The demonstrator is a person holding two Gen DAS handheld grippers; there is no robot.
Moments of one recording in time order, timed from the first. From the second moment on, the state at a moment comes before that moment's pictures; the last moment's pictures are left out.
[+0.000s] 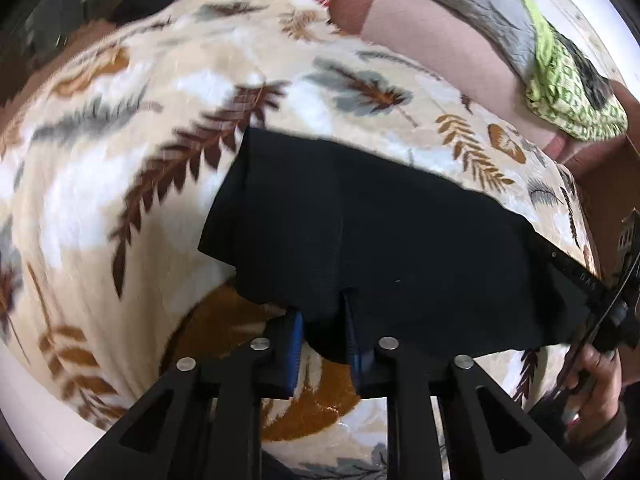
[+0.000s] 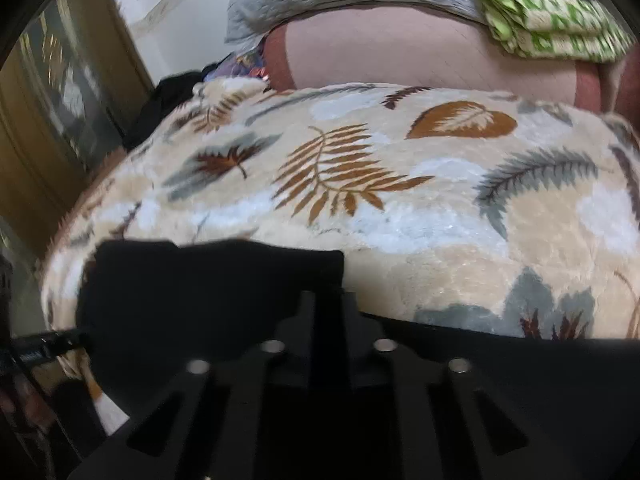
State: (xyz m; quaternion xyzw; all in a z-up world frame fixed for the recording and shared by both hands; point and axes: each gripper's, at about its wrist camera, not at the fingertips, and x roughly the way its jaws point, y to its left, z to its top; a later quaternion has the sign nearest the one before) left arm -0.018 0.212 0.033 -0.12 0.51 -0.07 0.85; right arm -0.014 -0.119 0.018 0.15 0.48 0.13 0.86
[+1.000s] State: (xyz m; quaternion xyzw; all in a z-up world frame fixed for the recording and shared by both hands) left arm -0.054 0.202 0.073 -0.03 0.45 -0.01 0.89; right arm -0.059 -0.088 0.009 0.15 0.51 0.19 0.83
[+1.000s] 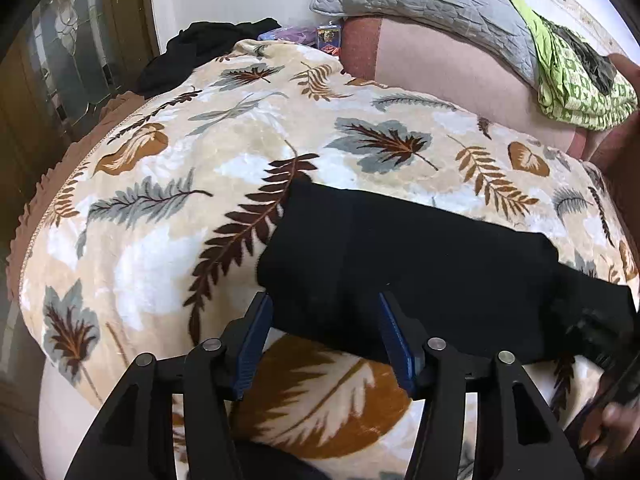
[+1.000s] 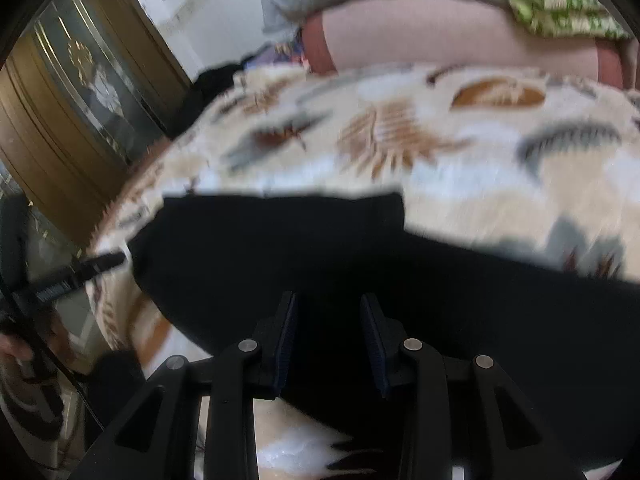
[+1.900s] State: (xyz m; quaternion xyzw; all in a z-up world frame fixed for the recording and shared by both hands) left arm -0.043 0.109 0.084 -0.06 0.46 -0.15 0.87; right arm -0.124 -0.202 0.051 0.17 0.48 0.08 0.86
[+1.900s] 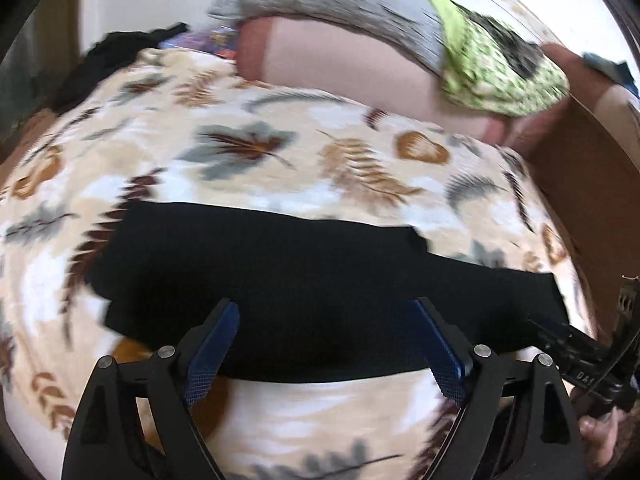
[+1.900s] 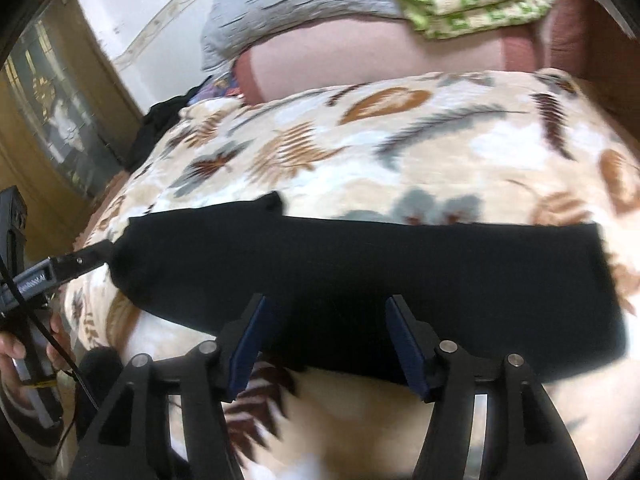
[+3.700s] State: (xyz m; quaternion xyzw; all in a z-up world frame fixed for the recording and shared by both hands) left arm 0.060 -0.250 0.000 0.17 0.46 -0.47 0.74; right arm -0.196 -0.350 -0.002 0.29 0.40 0.03 0.87
